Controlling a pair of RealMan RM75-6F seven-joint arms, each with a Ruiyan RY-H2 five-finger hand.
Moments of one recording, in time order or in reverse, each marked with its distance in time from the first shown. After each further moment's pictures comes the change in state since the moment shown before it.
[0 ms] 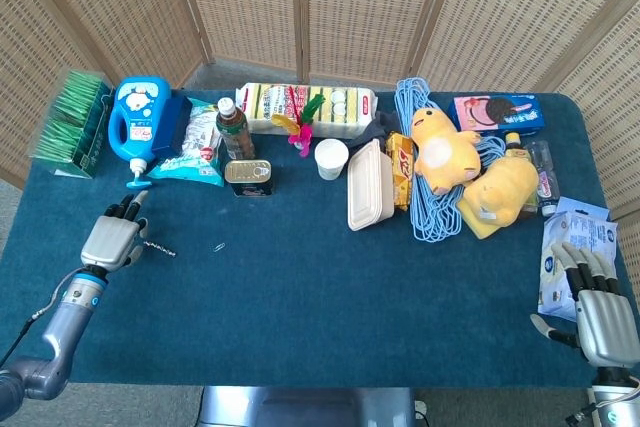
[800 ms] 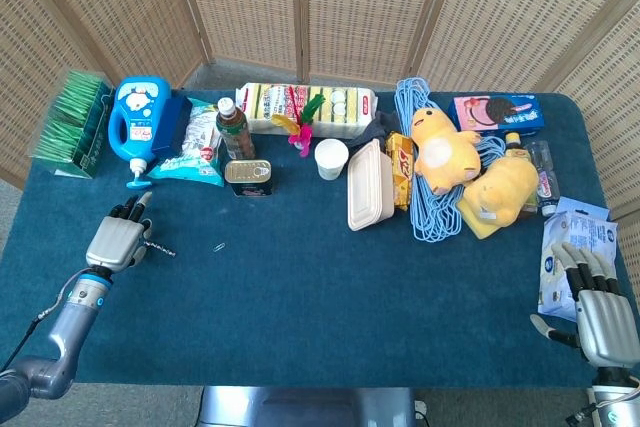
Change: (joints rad) left arm -0.004 -0.026 0.001 0.016 0.001 0.001 0.029; right arm 0.000 0.004 0.000 -0.004 0.001 0.000 0.008
